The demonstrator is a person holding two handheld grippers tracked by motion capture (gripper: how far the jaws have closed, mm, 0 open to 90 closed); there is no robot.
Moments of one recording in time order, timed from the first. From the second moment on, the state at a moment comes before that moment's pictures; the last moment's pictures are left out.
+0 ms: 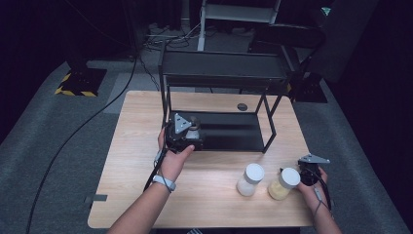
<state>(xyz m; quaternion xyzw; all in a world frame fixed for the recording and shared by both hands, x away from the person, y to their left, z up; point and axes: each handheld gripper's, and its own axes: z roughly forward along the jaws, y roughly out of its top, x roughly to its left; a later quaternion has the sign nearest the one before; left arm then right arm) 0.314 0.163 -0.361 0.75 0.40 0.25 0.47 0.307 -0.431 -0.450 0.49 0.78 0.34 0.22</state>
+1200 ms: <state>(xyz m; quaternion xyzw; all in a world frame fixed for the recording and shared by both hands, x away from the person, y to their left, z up) 0.271 0.199 -0.406 0.77 0.42 0.23 0.42 0.303 -0.429 -0.450 0.49 0.77 0.34 0.22</state>
